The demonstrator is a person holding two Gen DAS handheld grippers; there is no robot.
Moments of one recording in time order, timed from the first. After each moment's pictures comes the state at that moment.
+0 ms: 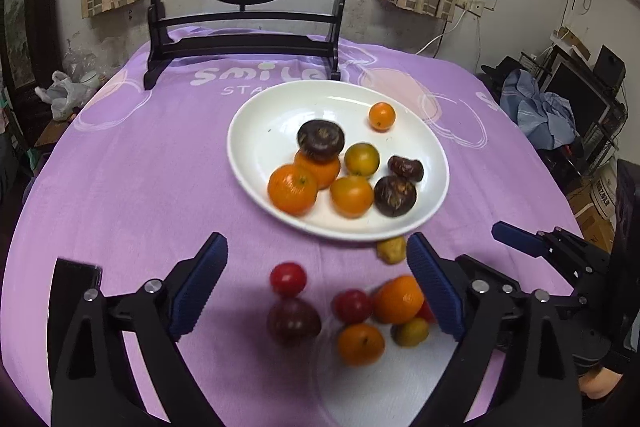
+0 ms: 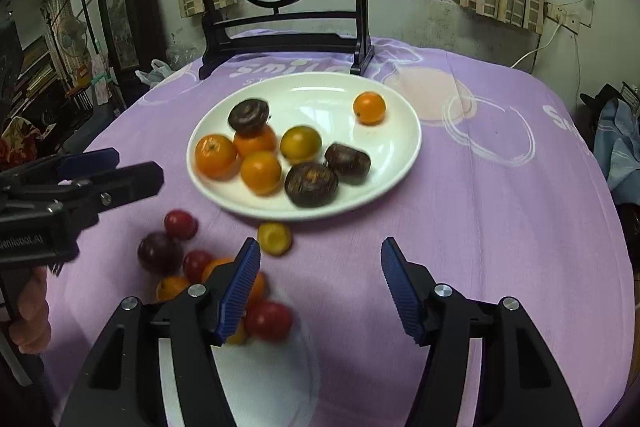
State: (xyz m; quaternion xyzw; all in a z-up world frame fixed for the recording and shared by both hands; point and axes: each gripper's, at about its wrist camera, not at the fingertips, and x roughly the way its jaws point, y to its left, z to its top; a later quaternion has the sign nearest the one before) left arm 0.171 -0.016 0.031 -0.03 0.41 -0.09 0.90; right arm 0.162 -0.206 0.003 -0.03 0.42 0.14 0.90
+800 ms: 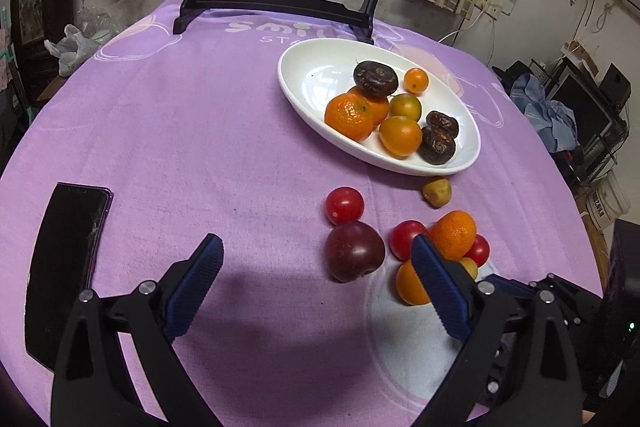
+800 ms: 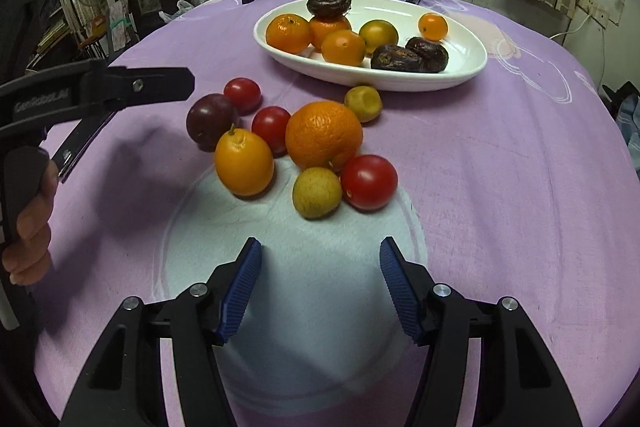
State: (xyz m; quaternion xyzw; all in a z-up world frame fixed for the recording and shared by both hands) left arm 0.146 0.030 -0.012 -0.08 0.44 -0.09 0.89; right arm 0.109 -0.157 -0.046 -0.06 0.47 0.16 0.86
